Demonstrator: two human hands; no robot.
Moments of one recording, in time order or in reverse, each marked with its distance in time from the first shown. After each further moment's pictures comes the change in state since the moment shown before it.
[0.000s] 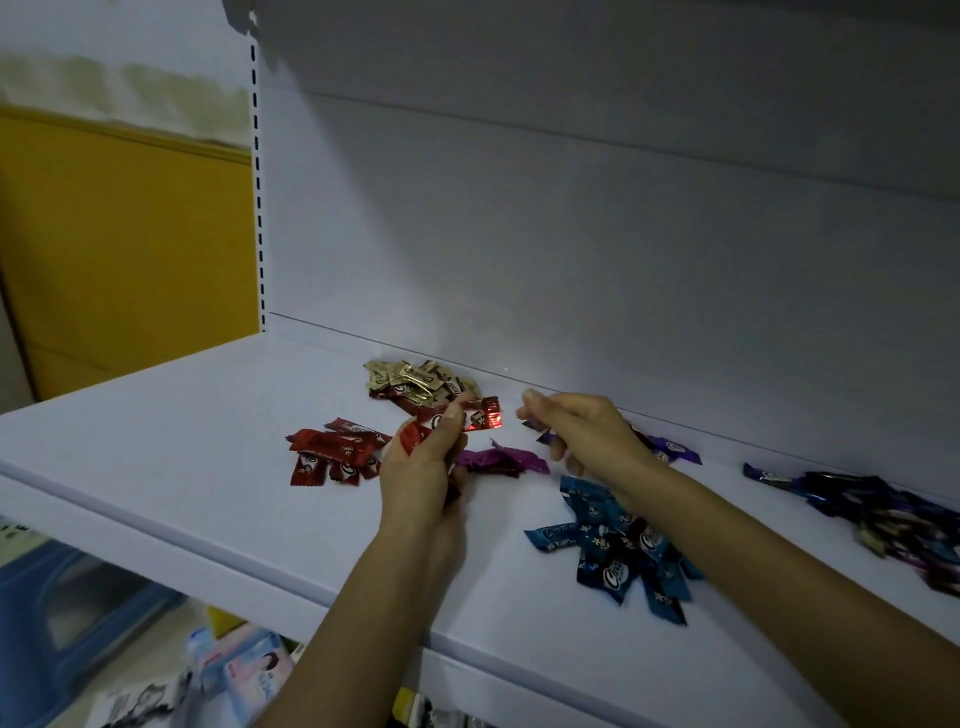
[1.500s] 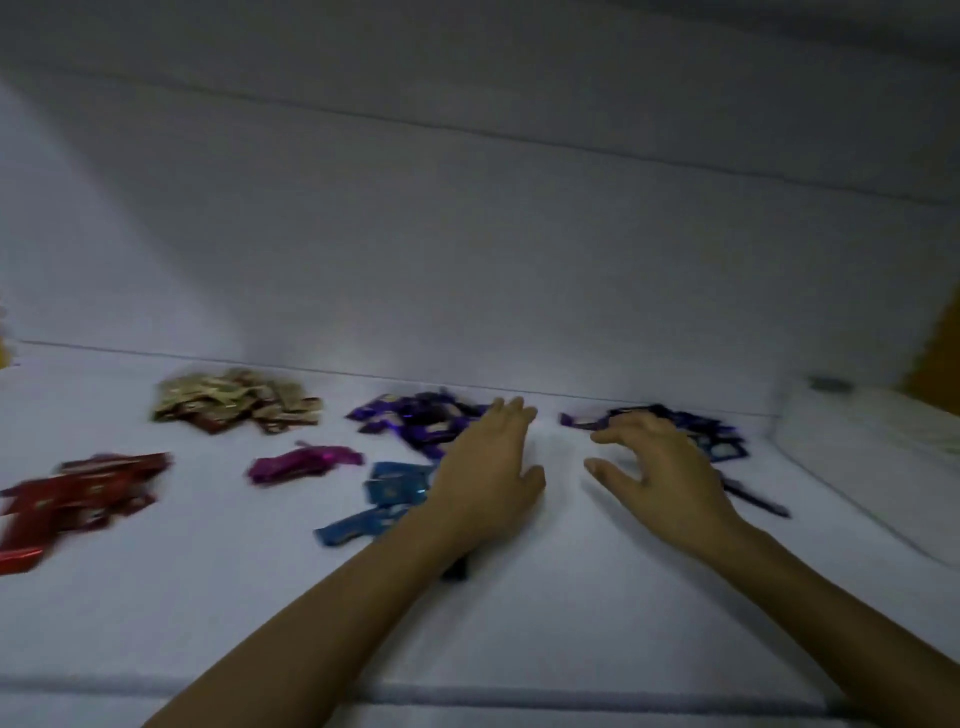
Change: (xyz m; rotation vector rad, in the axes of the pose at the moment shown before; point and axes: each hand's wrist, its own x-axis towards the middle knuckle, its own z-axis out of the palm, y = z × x) left_hand -0.027 -0.132 0.114 1.625 -0.886 0.712; right_hand -0.121 0.103 -0.168 -0.834 0.414 -0.067
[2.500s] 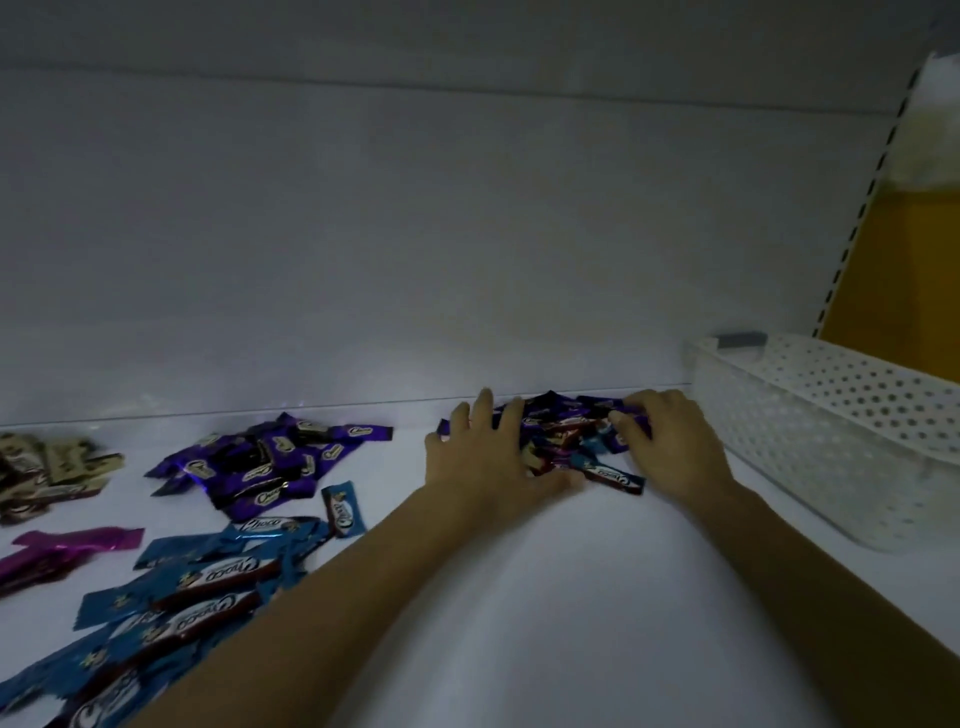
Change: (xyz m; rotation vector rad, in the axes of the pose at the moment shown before) left_hand 0.112 0.082 0.102 0.288 -0.234 -0.103; right_hand 0.041 0.194 0.004 -0.053 0.169 0.351
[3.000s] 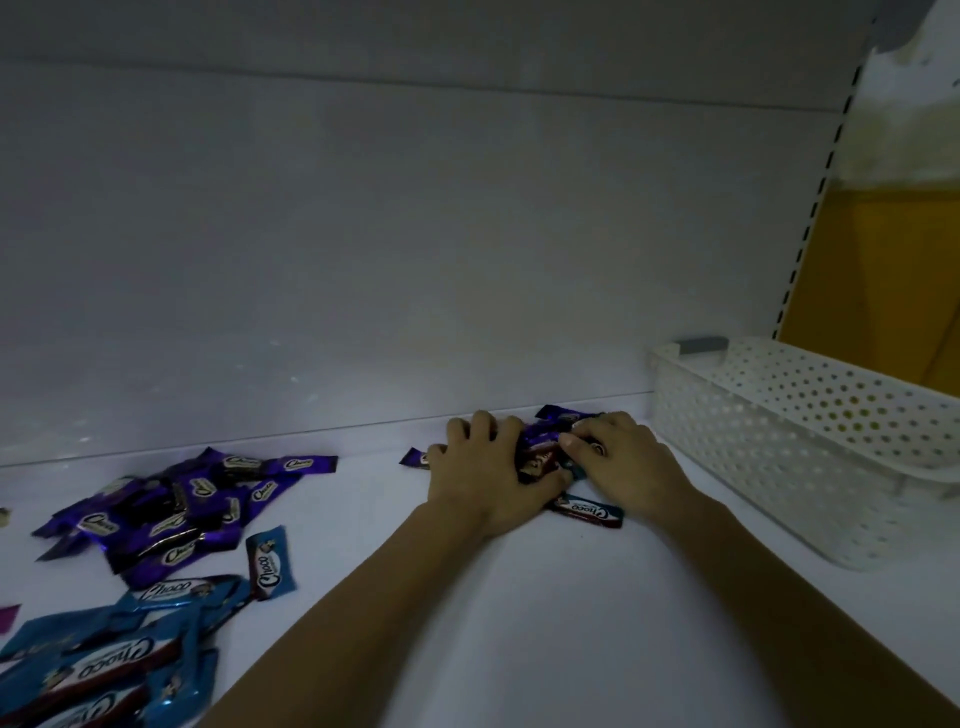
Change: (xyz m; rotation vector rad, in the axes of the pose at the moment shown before) left_hand 0.050 0.028 0.032 -0.047 0.103 0.094; right_hand 0.016 0.016 0.018 0.044 -0.235 0.062
